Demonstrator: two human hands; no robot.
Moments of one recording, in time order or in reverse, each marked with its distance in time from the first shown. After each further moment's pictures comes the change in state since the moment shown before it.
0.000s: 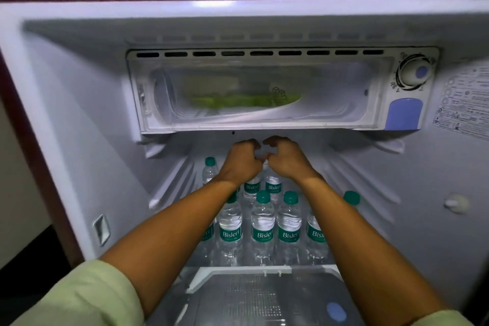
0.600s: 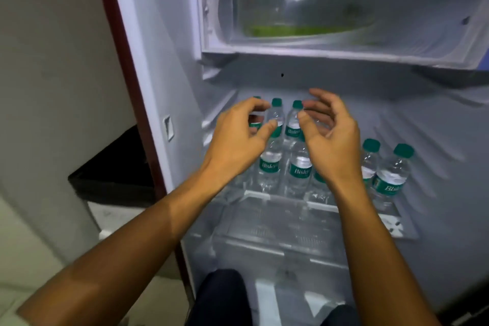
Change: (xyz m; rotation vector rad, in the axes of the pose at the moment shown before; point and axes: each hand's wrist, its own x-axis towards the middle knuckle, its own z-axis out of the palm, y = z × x) left_hand -0.176 0.020 -0.080 -0.284 0.315 -0.085; right_hand -0.144 -0.057 0.020 0.616 0.250 -0.181
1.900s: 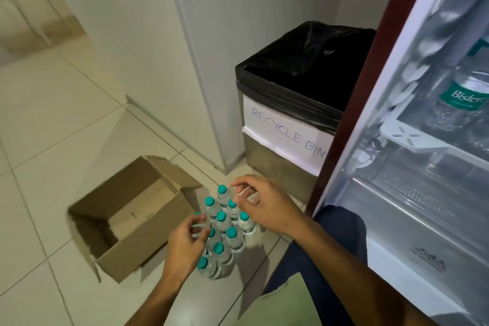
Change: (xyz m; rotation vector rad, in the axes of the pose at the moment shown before) left_hand -0.424 -0.188 -0.160 0.343 0.360 -1.152; right_hand -0.283 0.061 0.253 0.191 -1.306 0.111
